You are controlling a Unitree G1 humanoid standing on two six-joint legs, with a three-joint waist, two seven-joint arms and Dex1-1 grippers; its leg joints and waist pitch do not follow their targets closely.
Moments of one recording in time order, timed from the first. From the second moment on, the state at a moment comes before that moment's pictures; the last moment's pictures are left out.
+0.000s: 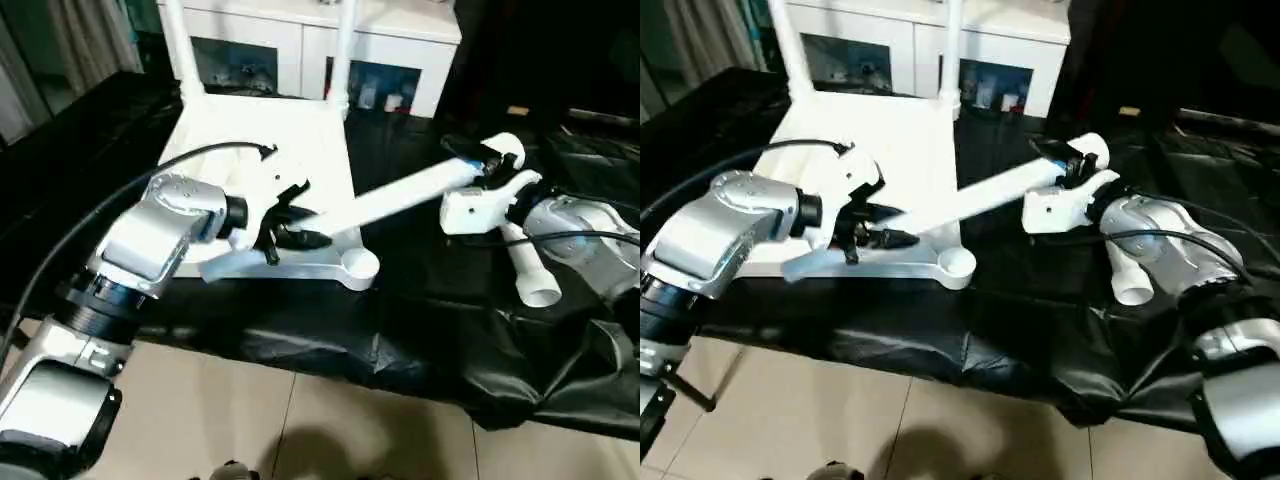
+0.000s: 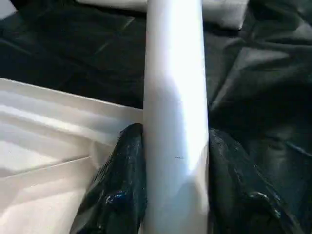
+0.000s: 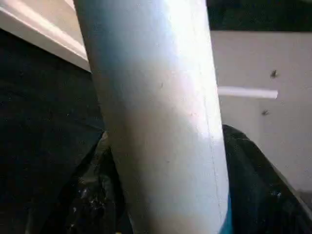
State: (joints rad) left arm -0.82 0.51 -0.32 0.23 -0.18 0.59 -1.01; right arm -0.82 -0.66 0.36 0.79 -0.67 -0.56 0.15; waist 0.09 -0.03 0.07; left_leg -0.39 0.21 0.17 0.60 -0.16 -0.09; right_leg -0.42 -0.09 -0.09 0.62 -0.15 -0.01
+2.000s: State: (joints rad) left arm -0.80 0.11 0.04 0.18 -0.76 0.80 -0.76; right arm -0.39 -0.40 -0.06 0.11 0.82 0.82 0.98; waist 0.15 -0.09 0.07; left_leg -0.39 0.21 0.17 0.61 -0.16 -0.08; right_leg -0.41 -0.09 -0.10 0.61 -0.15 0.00
